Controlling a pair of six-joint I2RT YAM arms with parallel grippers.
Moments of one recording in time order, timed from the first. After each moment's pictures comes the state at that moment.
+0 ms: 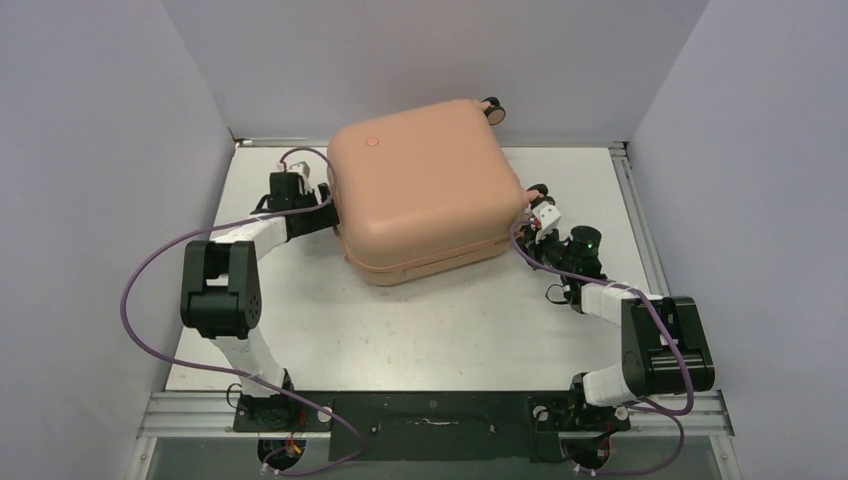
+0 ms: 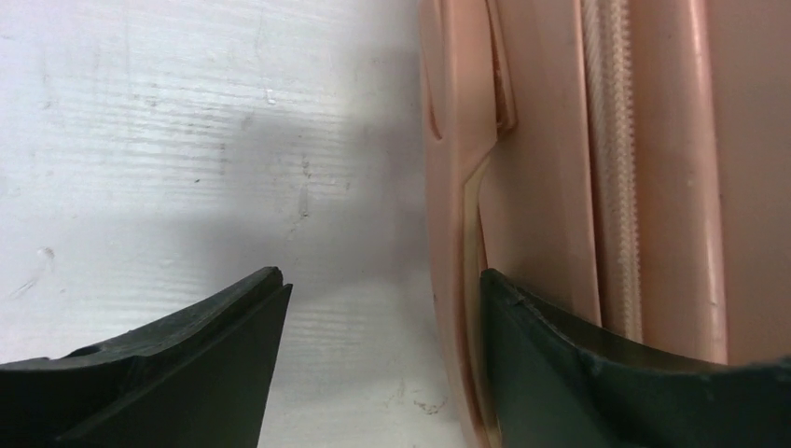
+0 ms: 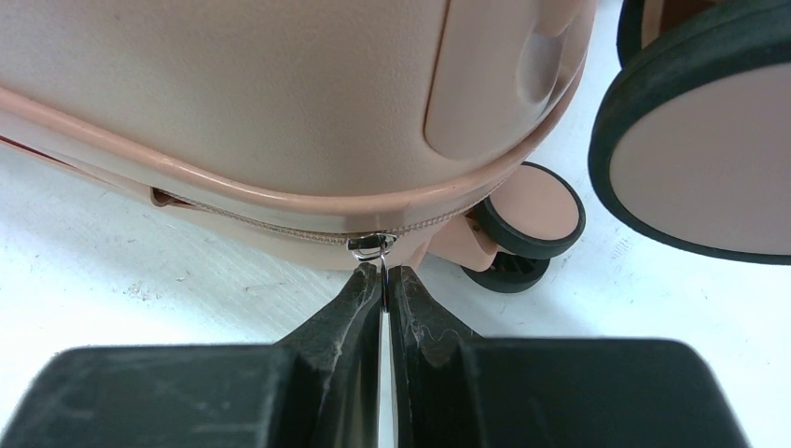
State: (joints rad) left arm -0.03 1.78 1.09 -0.09 0.13 -0.35; right arm 0.05 1.43 0.47 0.59 -0.57 -0.31
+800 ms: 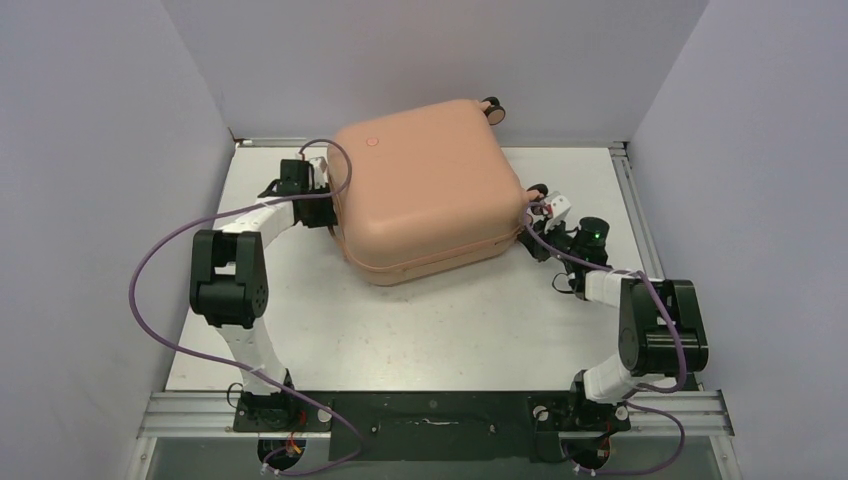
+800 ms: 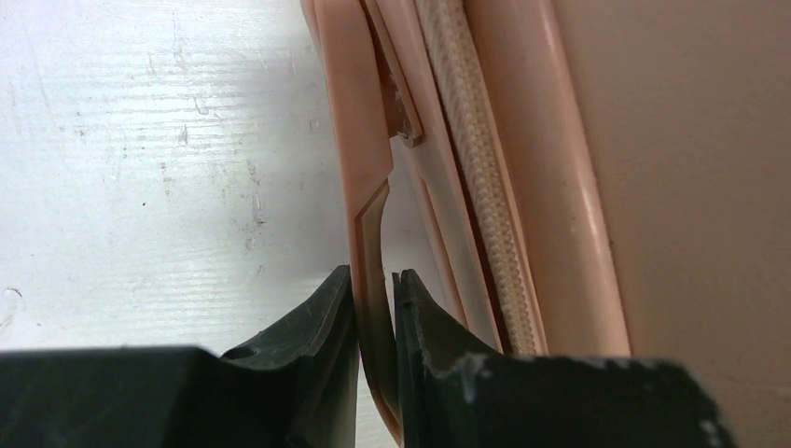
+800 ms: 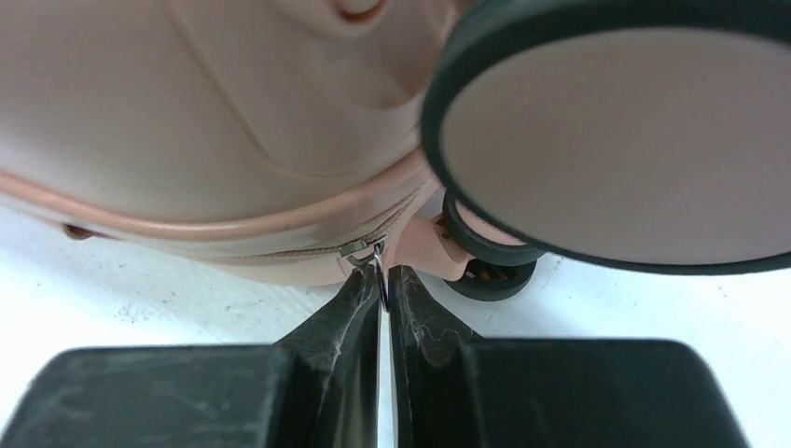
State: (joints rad) left arm -0.07 1.88 1.28 -0.30 0.16 -0.23; right arm -0.03 1.53 0.54 0.60 -0.65 -0.24
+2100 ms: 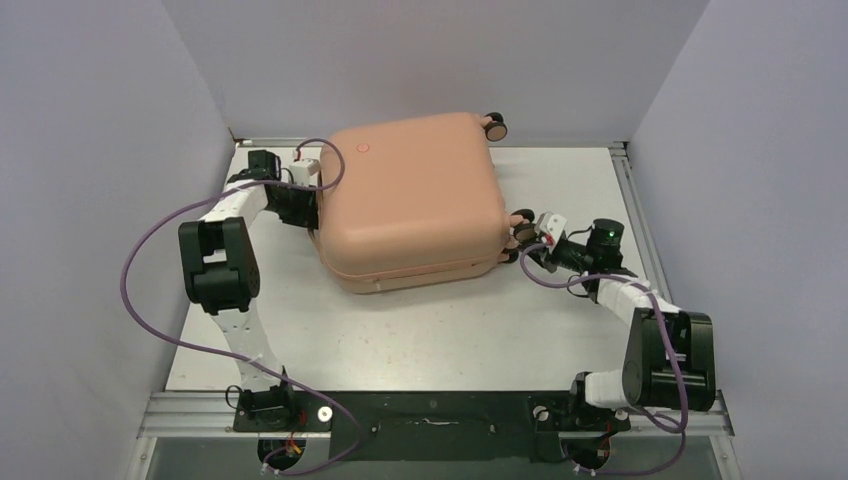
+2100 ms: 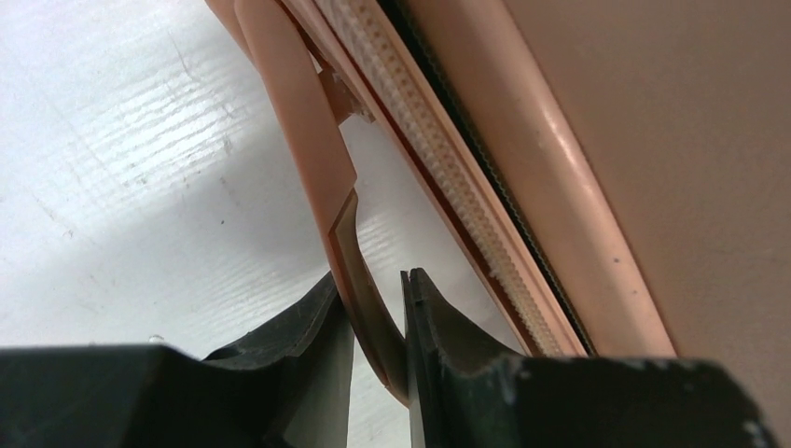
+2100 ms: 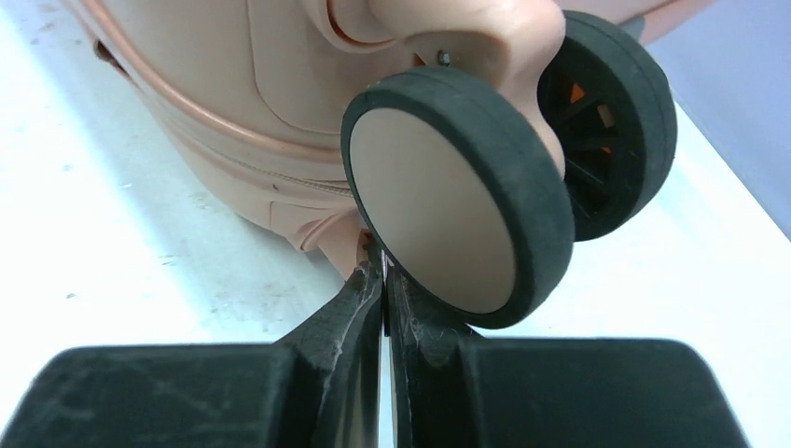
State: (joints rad) left arm 0.09 2.00 1.50 -0.63 0.48 0.31; right arm -0.11 1.40 0.59 0.28 -1.00 -0.74
